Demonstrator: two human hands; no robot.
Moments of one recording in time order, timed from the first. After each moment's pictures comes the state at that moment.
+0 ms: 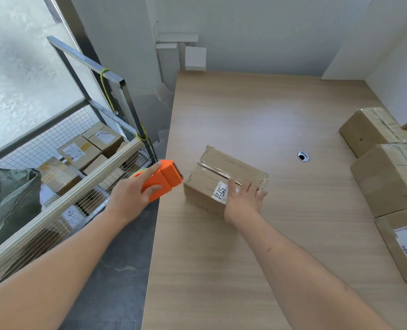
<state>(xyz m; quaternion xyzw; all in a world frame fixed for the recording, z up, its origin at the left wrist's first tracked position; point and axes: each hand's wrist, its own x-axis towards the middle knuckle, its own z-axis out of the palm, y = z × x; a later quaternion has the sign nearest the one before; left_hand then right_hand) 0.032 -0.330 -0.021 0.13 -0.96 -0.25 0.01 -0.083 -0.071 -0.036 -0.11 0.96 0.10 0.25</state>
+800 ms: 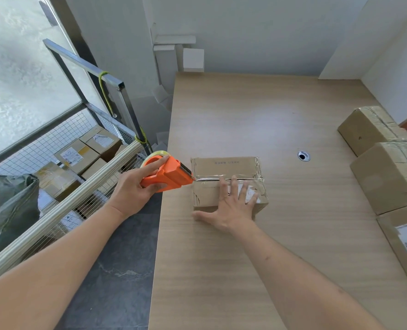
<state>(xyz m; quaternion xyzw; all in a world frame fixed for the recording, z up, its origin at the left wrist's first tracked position) 0.020 -0.344 -0.012 0.05 -0.91 -0.40 0.08 -0.061 -0.087 -0.064 -0.13 0.96 -0.05 0.23</state>
